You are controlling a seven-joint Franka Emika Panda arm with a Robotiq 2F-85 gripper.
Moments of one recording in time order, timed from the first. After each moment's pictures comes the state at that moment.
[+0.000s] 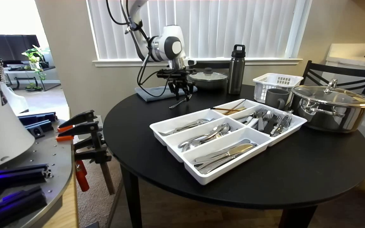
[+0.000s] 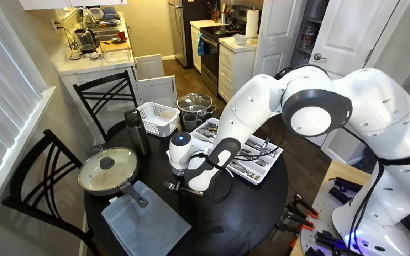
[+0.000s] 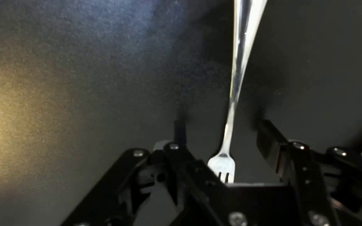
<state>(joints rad) 0.38 0.88 0.01 -1.73 -0.19 2.75 0.08</state>
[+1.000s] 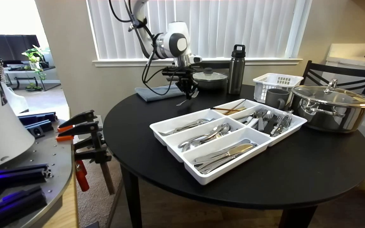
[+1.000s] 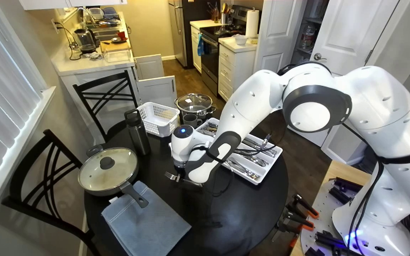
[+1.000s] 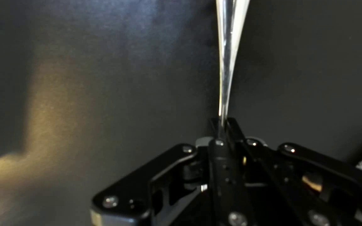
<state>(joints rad) 0.34 0.87 -0.01 -1.73 -0.19 2.75 0.10</state>
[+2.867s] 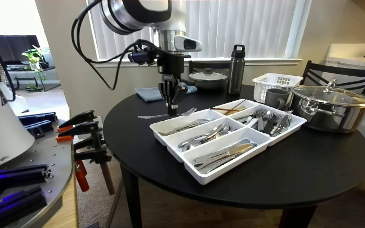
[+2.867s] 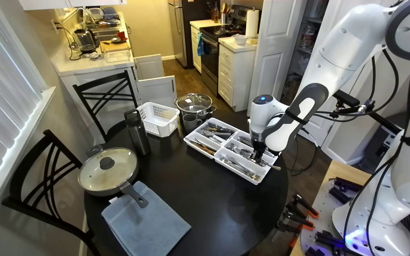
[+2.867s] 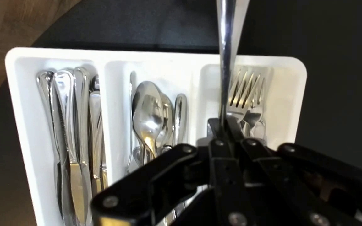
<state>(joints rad) 0.06 0.20 -0.15 -2.63 -0.25 2.77 0.11</state>
